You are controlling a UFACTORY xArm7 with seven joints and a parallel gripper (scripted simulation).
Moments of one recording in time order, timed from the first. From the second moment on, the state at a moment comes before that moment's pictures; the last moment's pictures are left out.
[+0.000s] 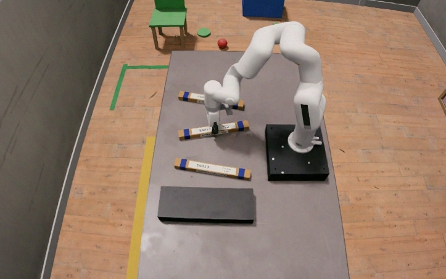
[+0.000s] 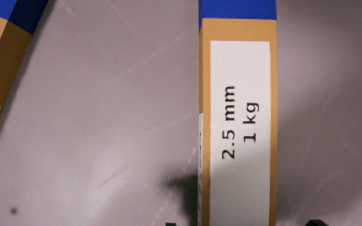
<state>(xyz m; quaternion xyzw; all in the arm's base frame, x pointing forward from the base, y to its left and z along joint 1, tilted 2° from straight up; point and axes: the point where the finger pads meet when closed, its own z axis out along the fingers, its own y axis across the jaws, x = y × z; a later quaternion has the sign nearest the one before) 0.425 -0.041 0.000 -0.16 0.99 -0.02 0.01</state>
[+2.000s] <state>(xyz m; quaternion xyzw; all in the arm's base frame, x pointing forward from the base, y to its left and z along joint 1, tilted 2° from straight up) 0.426 -0.042 -0.034 -0.16 0.99 -0.02 0.01</state>
